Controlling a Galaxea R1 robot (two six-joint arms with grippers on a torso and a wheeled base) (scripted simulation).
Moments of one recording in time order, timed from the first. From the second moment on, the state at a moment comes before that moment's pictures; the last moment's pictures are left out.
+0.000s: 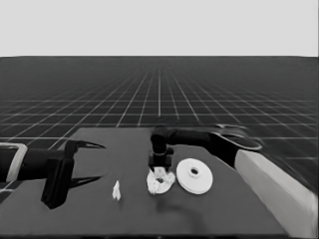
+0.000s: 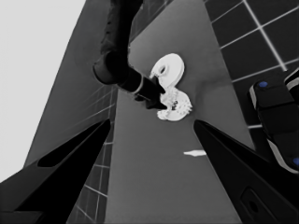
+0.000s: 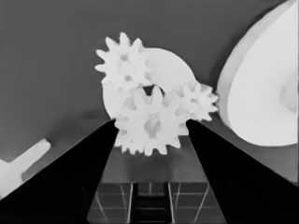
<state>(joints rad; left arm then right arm) -0.34 1.75 -0.42 0.31 0.68 0.35 -0.05 3.07 -1.73 -0.24 -1.52 1.35</state>
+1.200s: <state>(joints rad) -0.34 1.75 -0.42 0.31 0.68 0.35 -0.11 3.08 -1.77 -0.28 -1.50 1.48</state>
